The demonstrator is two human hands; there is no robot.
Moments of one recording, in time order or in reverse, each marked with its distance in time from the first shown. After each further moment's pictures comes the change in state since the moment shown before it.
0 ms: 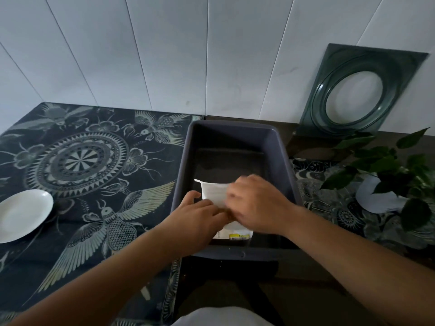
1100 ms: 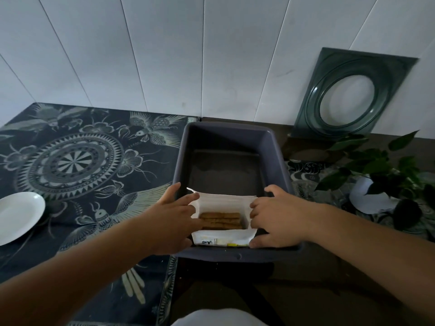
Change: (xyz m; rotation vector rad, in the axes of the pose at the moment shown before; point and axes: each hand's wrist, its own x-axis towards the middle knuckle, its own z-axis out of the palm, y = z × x) left_hand -0.014 -0.030 -0.011 0.214 -0.361 0.011; right_hand -0.022 0.011 -0.043 -0.082 -0.907 0.073
